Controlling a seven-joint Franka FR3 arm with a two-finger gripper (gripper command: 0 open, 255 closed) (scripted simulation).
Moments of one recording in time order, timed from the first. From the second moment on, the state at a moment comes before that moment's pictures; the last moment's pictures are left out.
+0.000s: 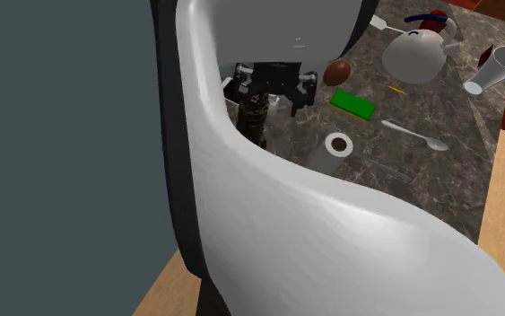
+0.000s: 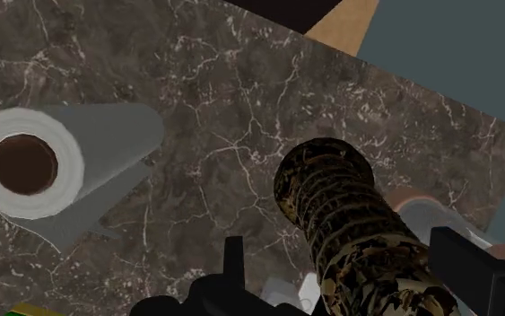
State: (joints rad) arm 0.07 -0.16 0.07 -1.73 0.03 1.54 0.19
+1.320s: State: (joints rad) arm 0.09 0.05 0.09 -1.58 0.06 1.57 0.20
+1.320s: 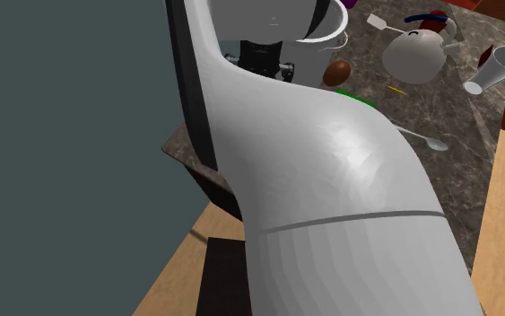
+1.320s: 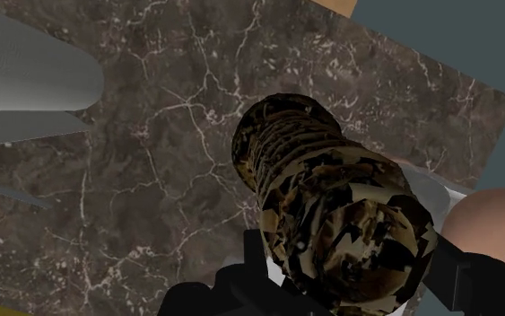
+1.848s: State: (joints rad) arm 0.09 0.06 0.09 -1.53 0.06 1.52 0.21
